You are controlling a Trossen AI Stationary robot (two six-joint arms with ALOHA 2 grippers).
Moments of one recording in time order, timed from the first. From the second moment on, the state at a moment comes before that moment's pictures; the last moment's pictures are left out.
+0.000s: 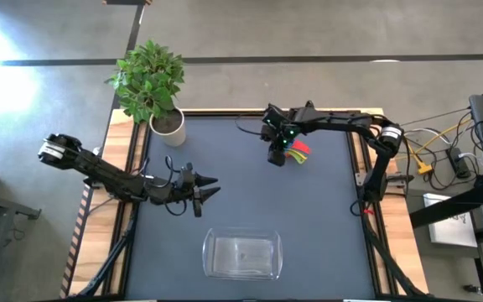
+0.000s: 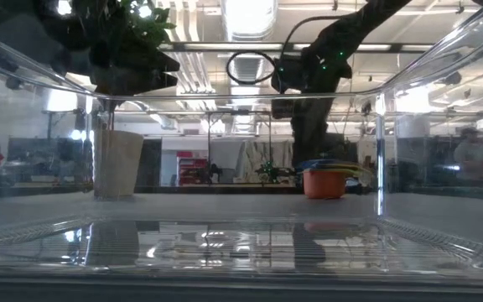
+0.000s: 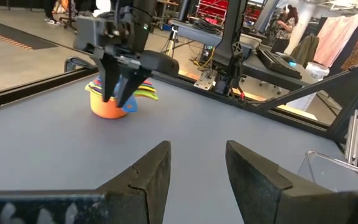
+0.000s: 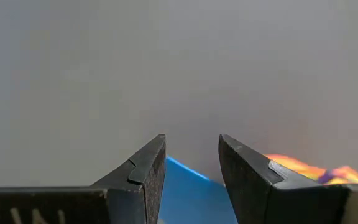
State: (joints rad) left arm -0.30 1.22 0.32 0.76 -0.56 -0.34; right arm -0.49 1.80 1.30 -0.69 -0.23 -0.23
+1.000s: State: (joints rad) left arm -0.30 1.22 0.32 0.77 -0.56 -0.33; right arm -0.49 1.50 1.27 -1.01 -0.01 -0.11
